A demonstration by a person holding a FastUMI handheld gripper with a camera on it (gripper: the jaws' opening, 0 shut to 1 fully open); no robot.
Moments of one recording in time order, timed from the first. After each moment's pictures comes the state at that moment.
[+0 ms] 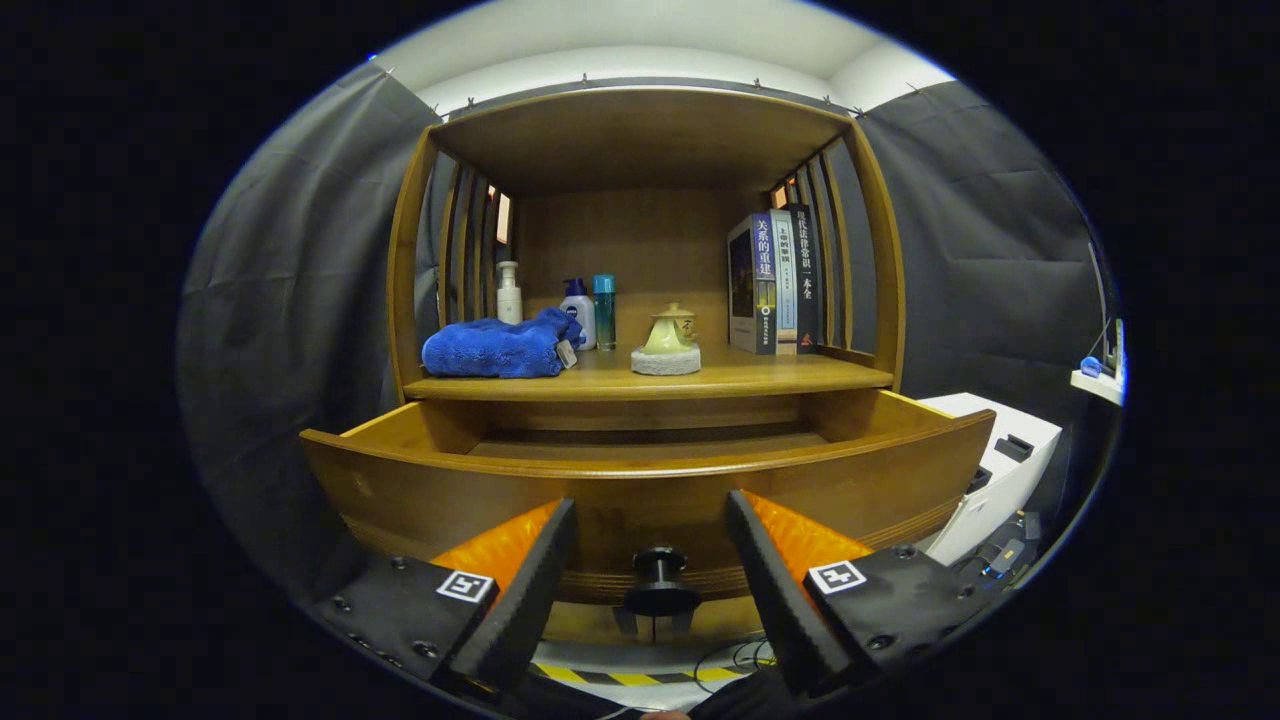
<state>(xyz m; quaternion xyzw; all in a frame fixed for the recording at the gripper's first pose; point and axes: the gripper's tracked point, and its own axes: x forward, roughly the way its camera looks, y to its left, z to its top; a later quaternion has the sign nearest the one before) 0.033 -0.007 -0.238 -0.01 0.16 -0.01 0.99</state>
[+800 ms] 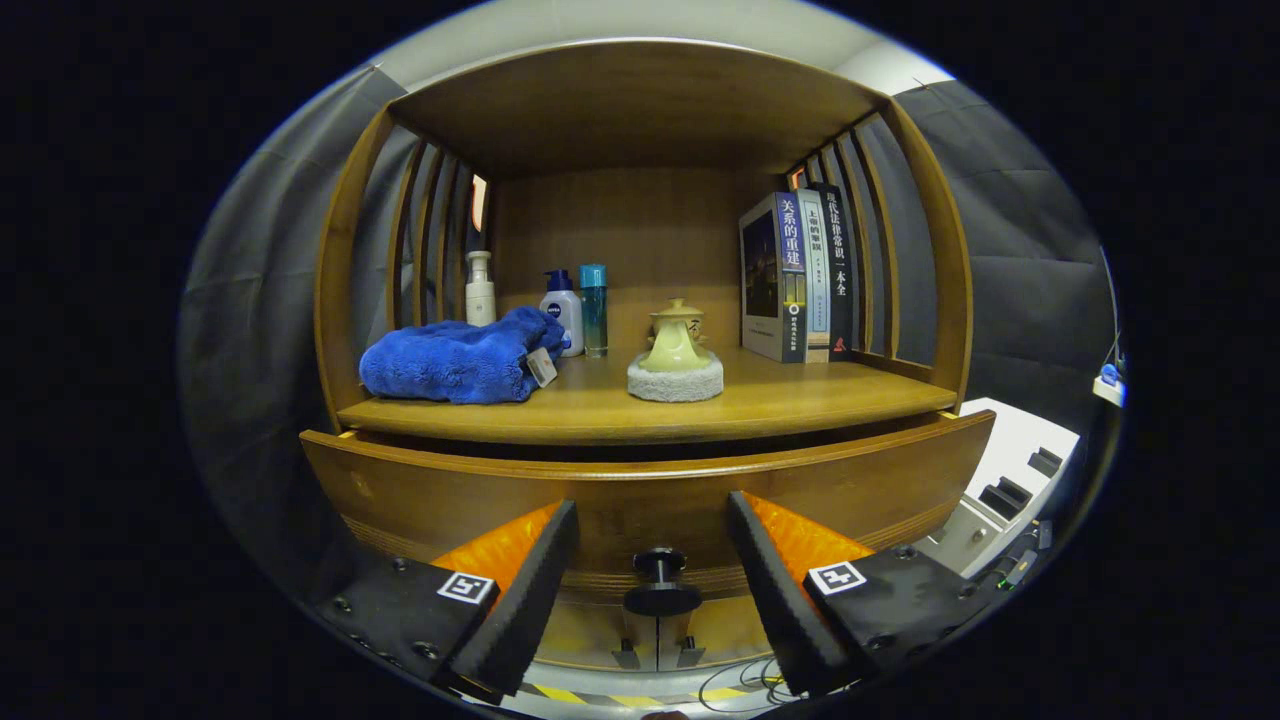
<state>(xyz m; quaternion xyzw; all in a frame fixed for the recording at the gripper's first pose) 0.137 -0.005 -0.257 -0.01 0.17 -0.02 0.99</state>
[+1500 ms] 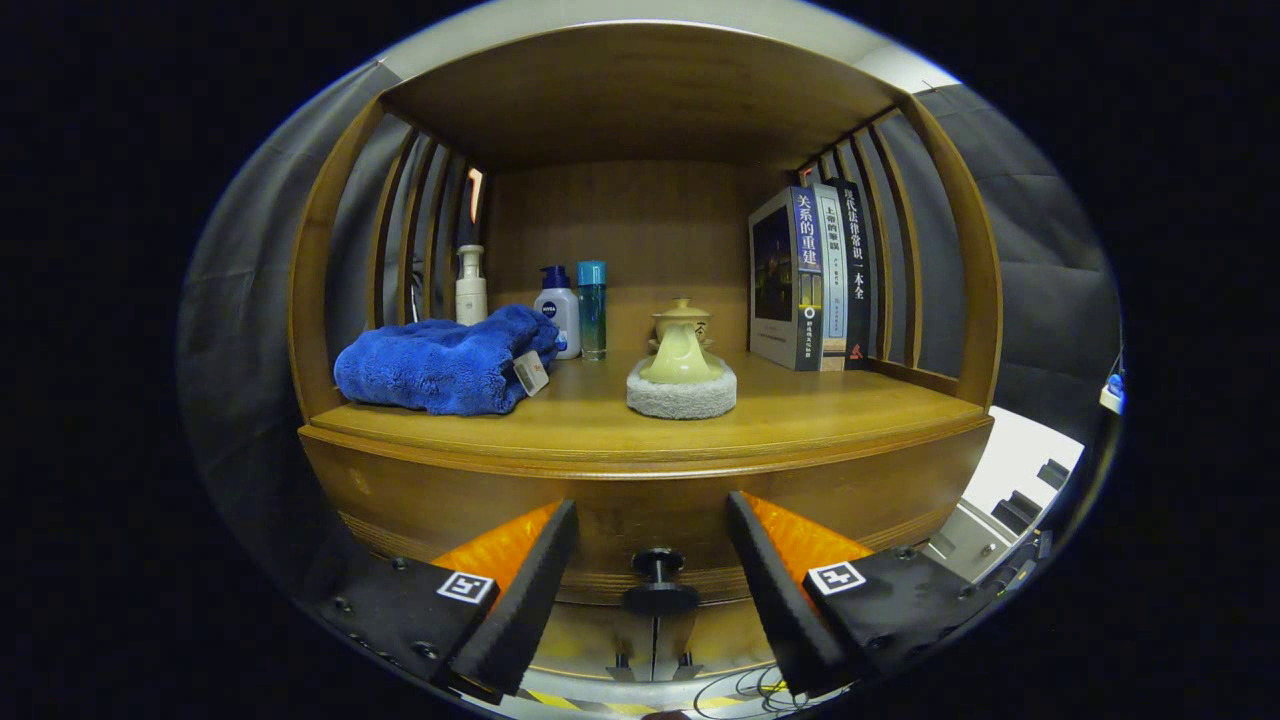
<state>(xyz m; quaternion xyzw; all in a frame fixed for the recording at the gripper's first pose) 0.162 -0.007 -0.261 -0.02 0.17 -0.02 0.99</state>
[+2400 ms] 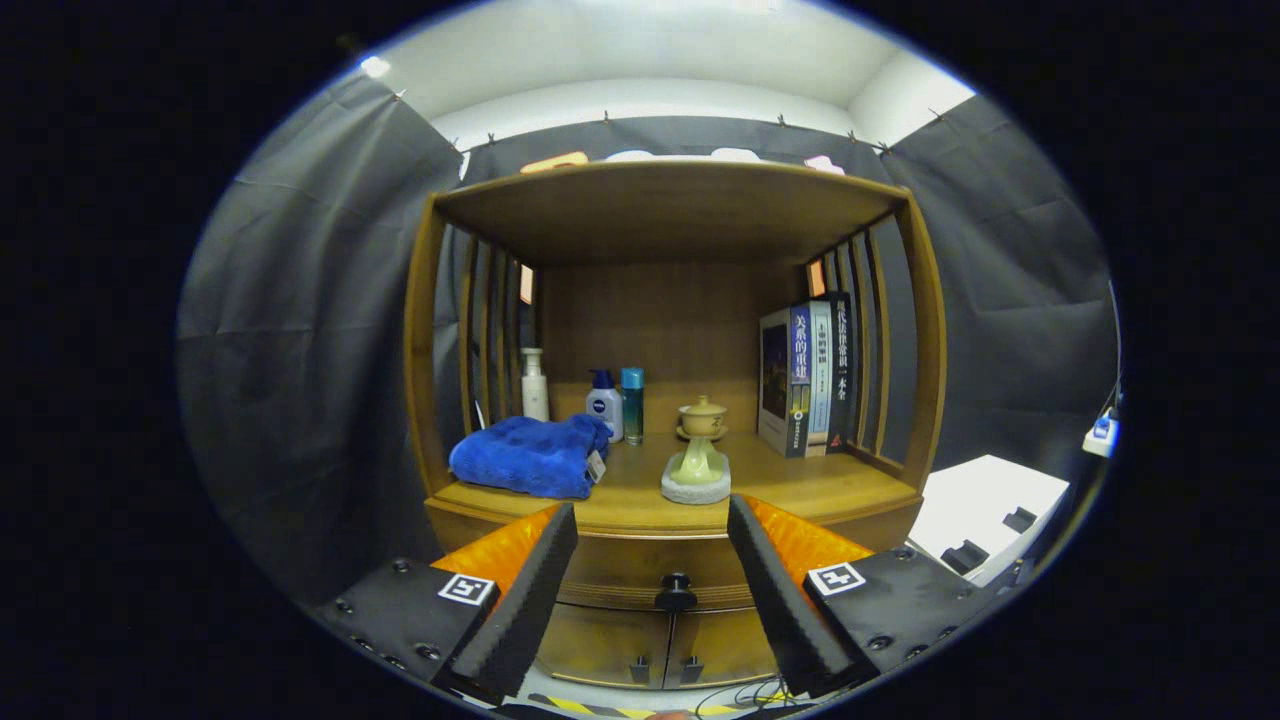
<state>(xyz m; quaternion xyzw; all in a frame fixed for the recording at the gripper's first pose) 0.066 0.024 -0.120 -0.02 0.08 0.04 1.00</state>
